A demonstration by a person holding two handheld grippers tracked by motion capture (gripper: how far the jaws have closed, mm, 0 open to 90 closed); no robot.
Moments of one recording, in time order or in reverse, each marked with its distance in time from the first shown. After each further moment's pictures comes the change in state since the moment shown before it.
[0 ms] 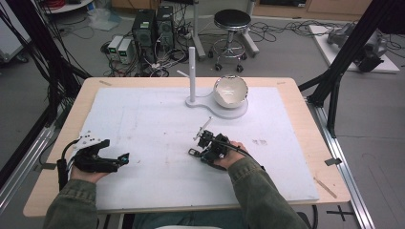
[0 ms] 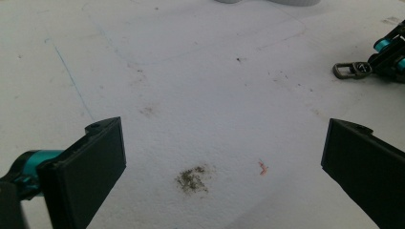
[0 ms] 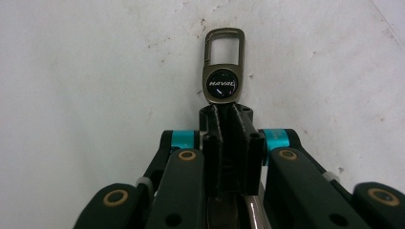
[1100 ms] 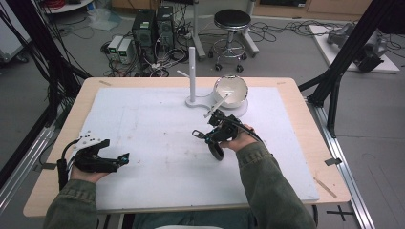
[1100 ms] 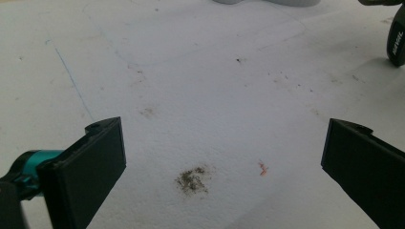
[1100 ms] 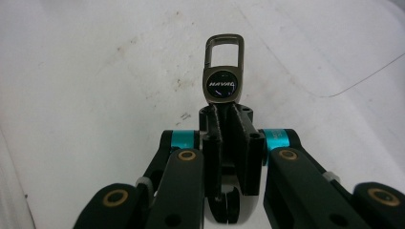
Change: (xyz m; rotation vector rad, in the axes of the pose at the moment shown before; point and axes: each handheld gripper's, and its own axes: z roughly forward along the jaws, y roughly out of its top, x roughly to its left) left arm 0.000 0.000 0.000 -0.002 0.002 0.003; right arm -0.030 0.012 -0.063 -0.142 0.030 0.071
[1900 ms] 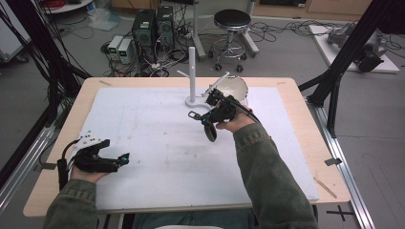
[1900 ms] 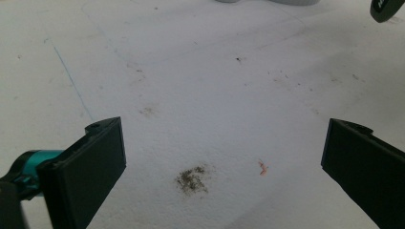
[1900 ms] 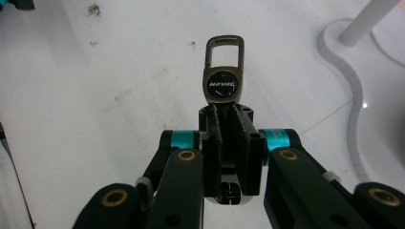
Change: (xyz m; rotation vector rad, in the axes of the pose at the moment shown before) left arm 0.000 0.000 0.000 0.005 -0.004 0.002; right arm -0.015 0.045 -0.030 -0.061 -0.016 -0.012
